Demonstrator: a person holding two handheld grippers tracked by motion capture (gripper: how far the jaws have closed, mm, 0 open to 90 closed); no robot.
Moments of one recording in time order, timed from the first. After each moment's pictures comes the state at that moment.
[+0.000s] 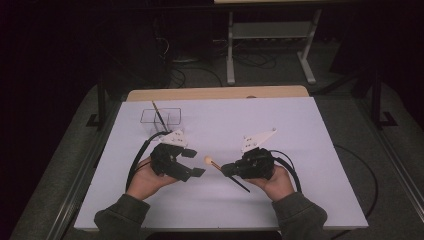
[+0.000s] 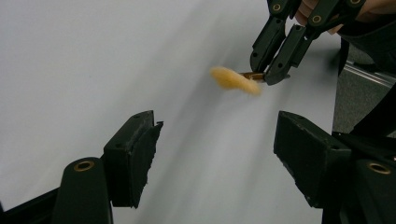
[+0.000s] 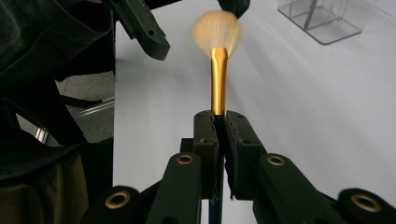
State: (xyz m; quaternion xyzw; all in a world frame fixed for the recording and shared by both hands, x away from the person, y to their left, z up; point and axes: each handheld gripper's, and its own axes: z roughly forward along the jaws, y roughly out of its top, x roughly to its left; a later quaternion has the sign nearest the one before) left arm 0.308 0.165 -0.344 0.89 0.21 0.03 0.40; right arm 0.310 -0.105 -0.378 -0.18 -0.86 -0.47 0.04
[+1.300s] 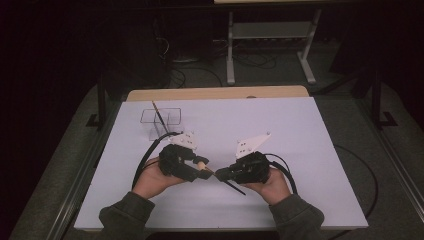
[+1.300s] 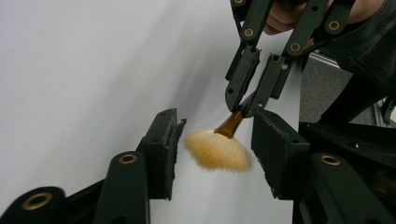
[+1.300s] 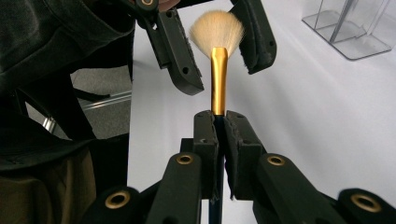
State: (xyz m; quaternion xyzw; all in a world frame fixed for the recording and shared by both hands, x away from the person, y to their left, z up) left arm 0.307 0.146 -0.341 0.90 0.17 -0.02 0.40; right arm 0.299 -0.091 -0.374 -0.14 -0.87 -0.48 0.04
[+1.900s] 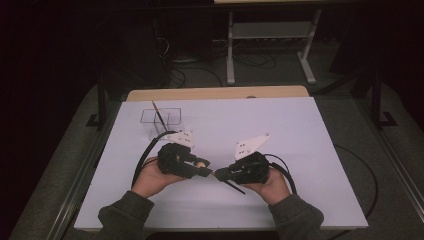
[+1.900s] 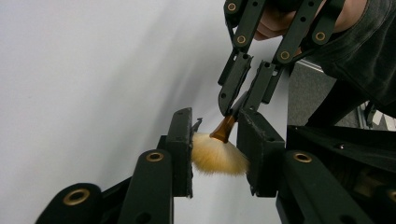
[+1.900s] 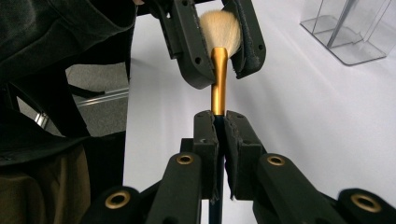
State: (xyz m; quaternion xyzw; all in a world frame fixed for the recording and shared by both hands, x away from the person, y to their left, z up) left arm 0.309 0.150 -0.339 0.90 0.16 -0.04 0.41; right arm 0.298 -0.090 -0.373 -0.12 -0.87 -0.47 0.02
